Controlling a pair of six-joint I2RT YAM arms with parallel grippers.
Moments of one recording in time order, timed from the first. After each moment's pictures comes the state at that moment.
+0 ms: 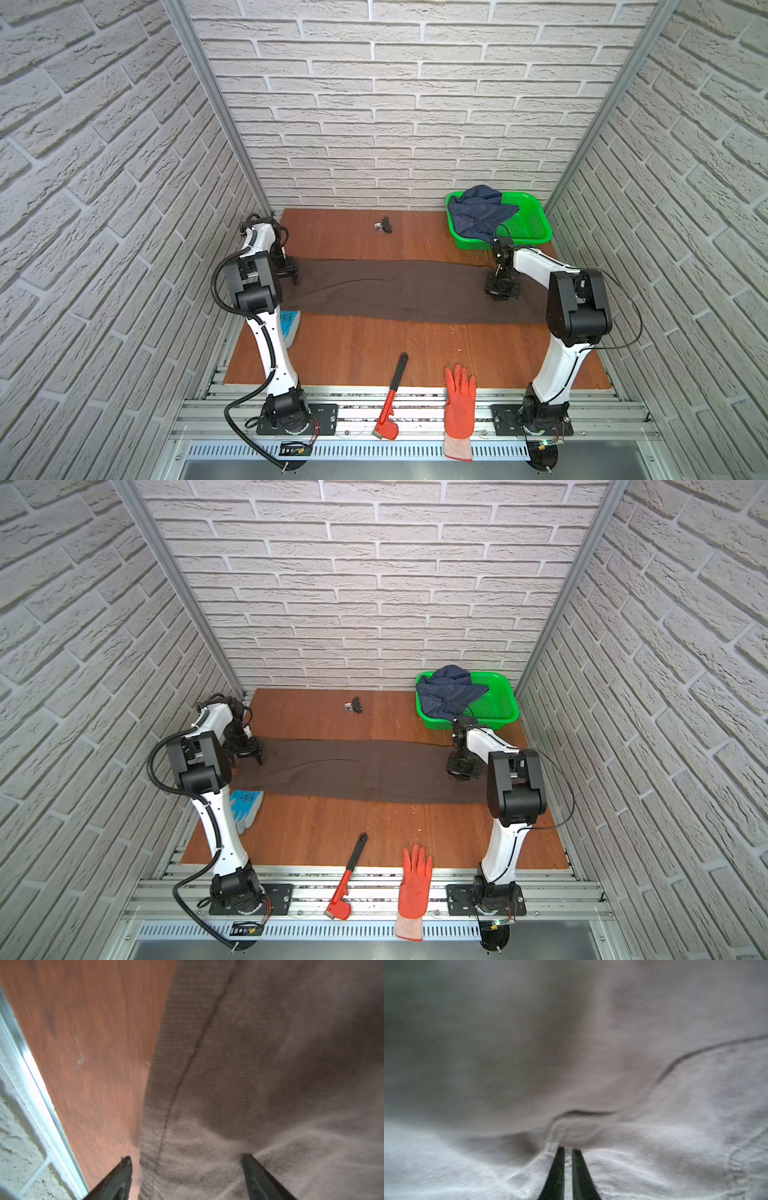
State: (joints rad) left arm 0.25 2.35 1.99 -1.31 -0.09 0.04; right arm 0.01 1.93 1.32 -0.95 0.09 0.45
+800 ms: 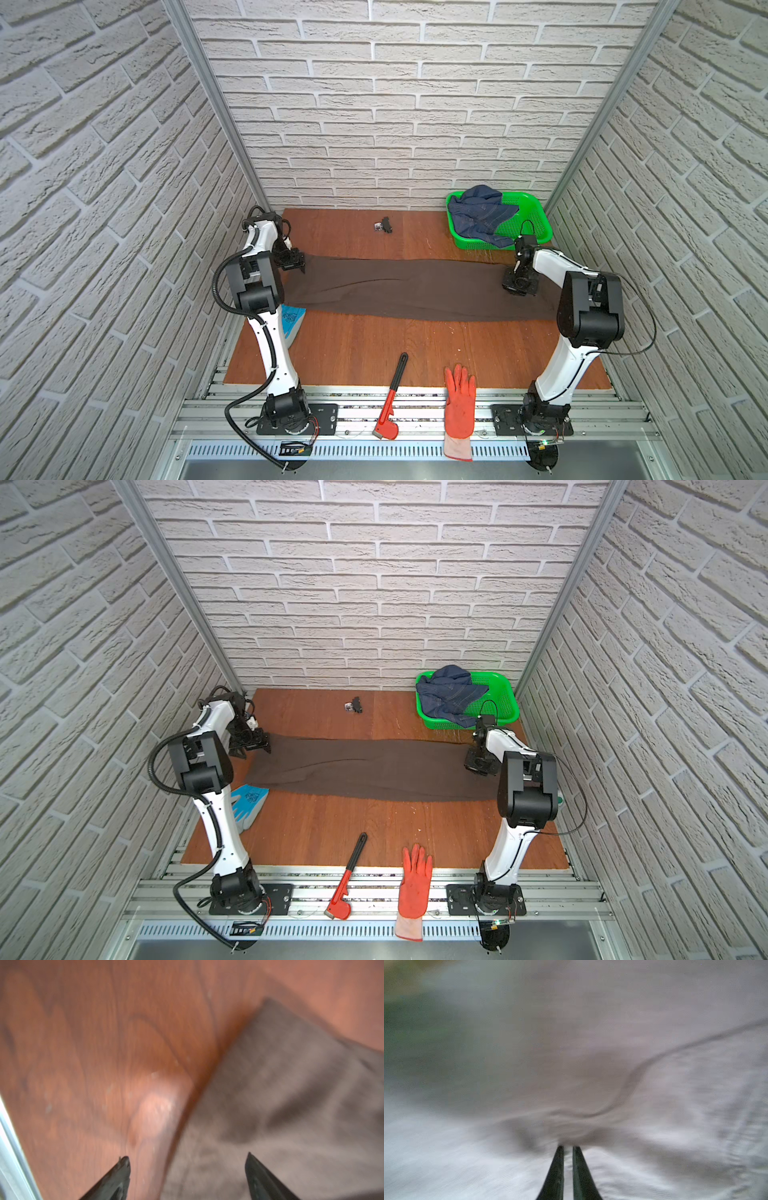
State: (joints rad) left arm 0.24 2.31 2.00 -1.24 0.08 0.04; right arm -0.12 1.89 1.29 -0.82 0.08 0.34
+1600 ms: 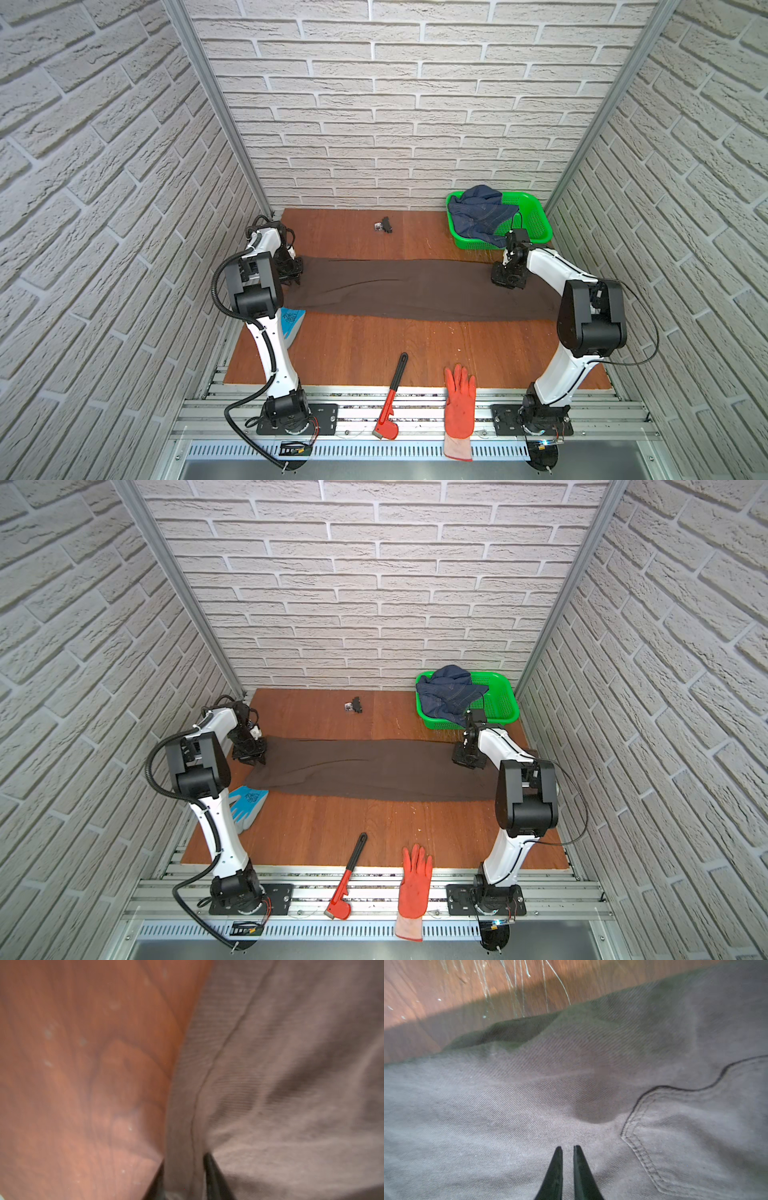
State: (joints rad) left arm 0.21 2.24 1.78 -1.16 0.06 0.04; right arm -0.06 1.81 1.29 -0.80 0.00 0.34
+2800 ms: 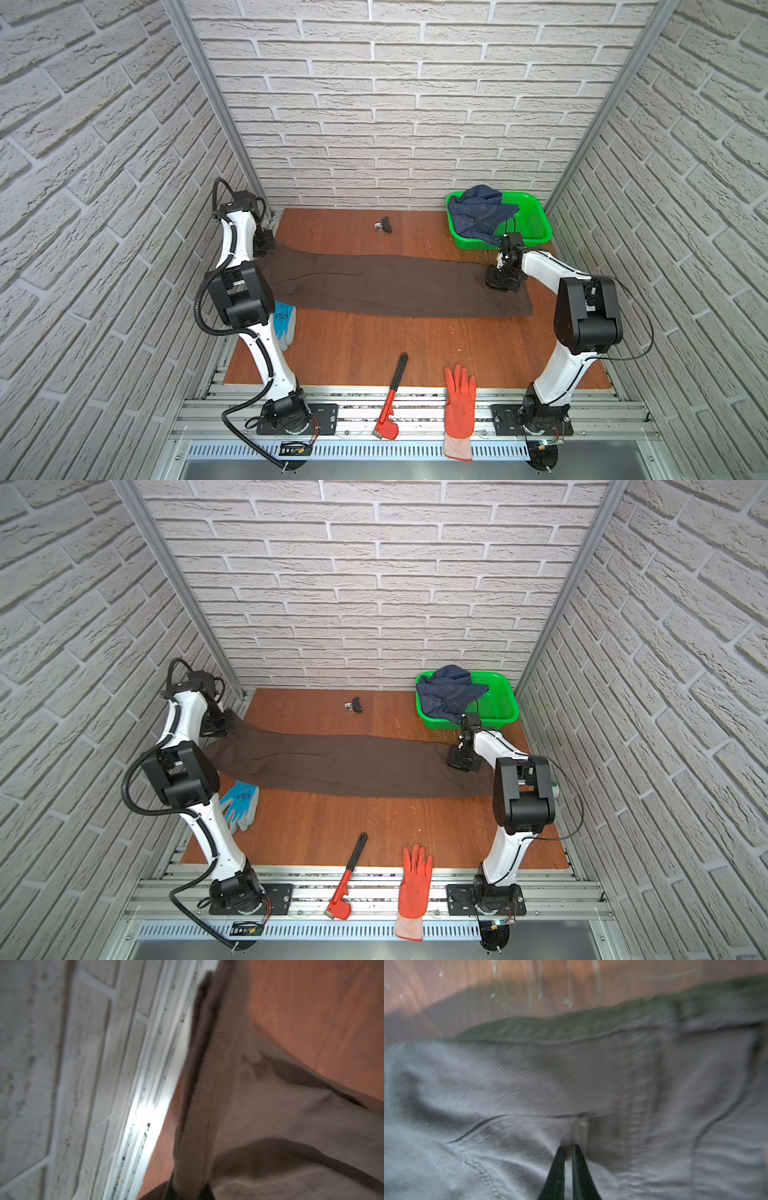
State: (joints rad) left arm 0.27 2.14 2.08 -1.24 -0.11 -0.01; right arm -0.02 1.84 1.25 -0.76 -0.06 0.36
